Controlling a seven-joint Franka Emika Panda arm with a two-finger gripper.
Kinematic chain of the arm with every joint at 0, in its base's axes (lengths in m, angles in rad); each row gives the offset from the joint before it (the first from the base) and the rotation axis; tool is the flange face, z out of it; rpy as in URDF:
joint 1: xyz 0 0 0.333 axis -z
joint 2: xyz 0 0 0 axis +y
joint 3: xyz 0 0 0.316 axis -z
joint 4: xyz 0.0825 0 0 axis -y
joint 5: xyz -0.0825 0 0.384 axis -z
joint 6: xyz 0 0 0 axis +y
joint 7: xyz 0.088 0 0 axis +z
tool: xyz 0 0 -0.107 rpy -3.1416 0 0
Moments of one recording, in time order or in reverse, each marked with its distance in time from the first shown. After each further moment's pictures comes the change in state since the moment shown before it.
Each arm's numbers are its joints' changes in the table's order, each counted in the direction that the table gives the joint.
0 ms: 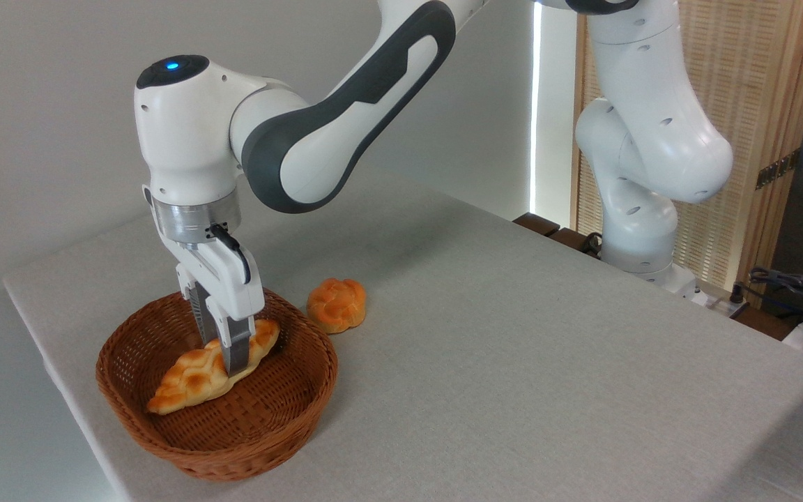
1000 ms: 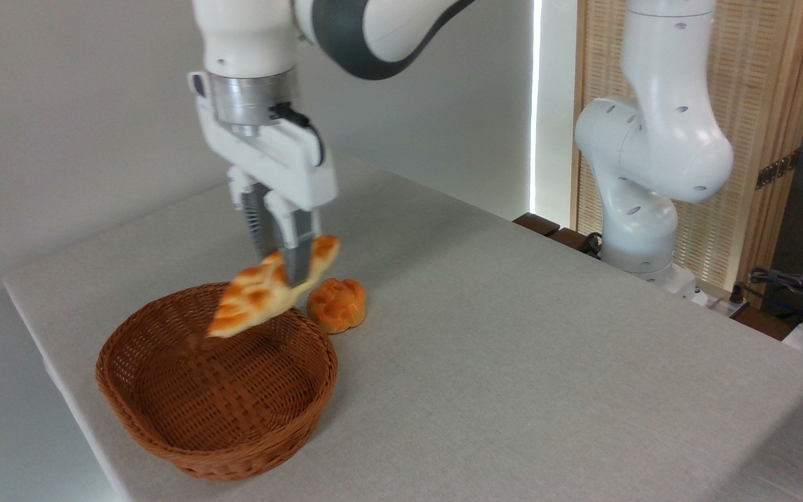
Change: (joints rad) arm -0.012 -0.345 -0.053 -0.125 0.000 0.273 0.000
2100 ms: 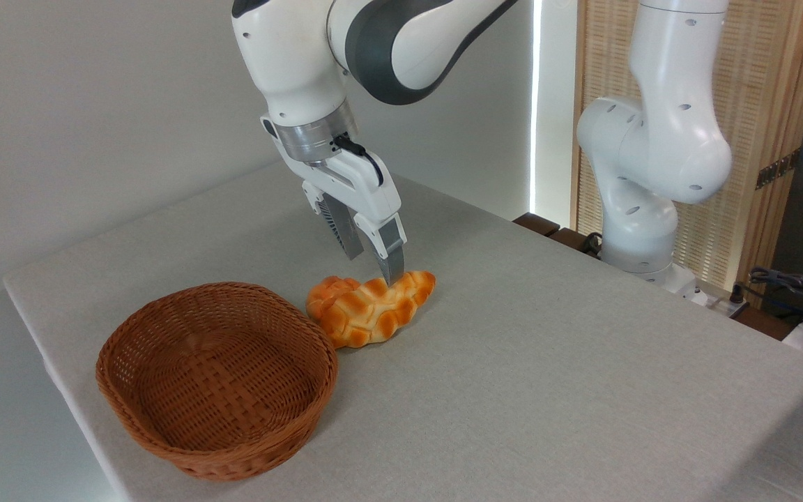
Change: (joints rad) arm 0.047 -0.084 0.011 -0.197 0.000 0.154 -0.002
